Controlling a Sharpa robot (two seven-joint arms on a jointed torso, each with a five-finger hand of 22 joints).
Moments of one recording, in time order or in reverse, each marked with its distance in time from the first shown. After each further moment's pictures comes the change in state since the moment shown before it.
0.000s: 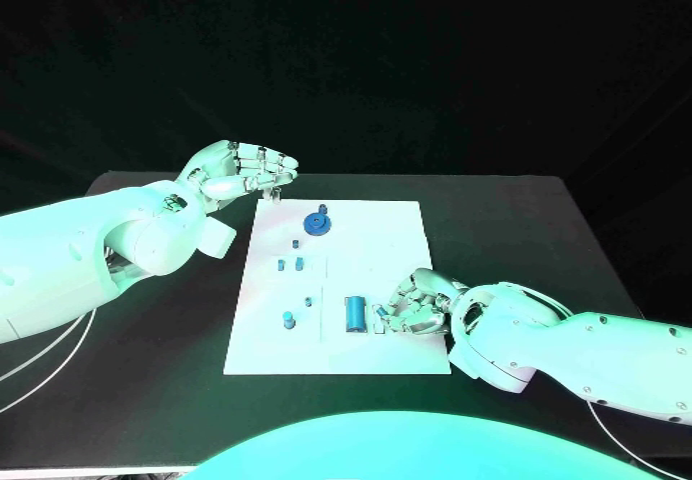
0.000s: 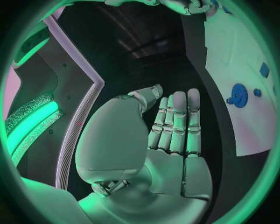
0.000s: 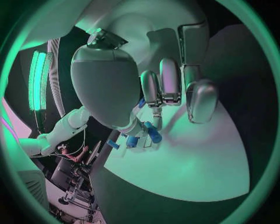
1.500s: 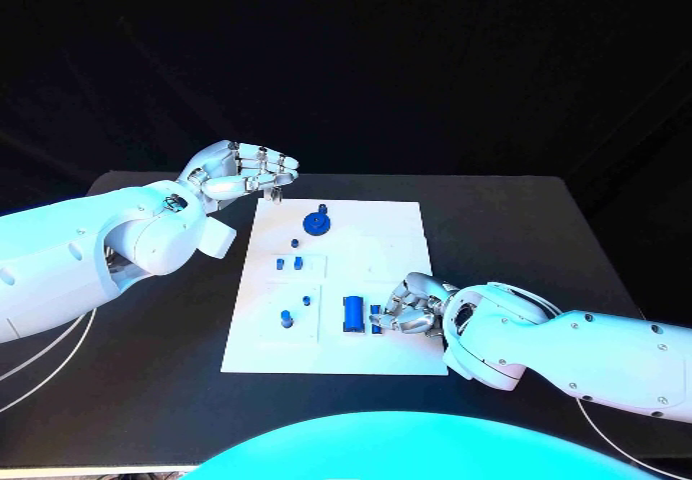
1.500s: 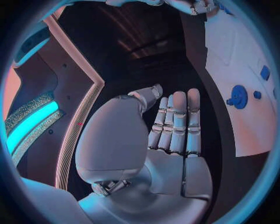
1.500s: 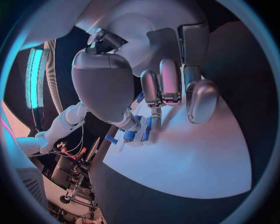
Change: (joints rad) left arm 0.000 -0.001 0.000 0.001 0.000 0.004 -0.002; left_hand 0.000 0.000 0.000 0.000 0.000 0.000 0.000 0.005 0.000 0.000 0.000 0.000 0.000 0.000 0.000 0.000 0.000 0.000 0.000 0.000 0.000 0.000; right arm -0.003 0.036 0.000 -0.029 0.006 0.043 -0.023; right_hand -0.182 -0.007 -0.077 0.004 -0.060 0.017 -0.006 0.051 0.066 0.004 -0.003 0.004 0.000 0.000 0.000 0.000 0.000 0.000 0.003 -0.004 -0.013 -0.001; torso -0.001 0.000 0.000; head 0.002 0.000
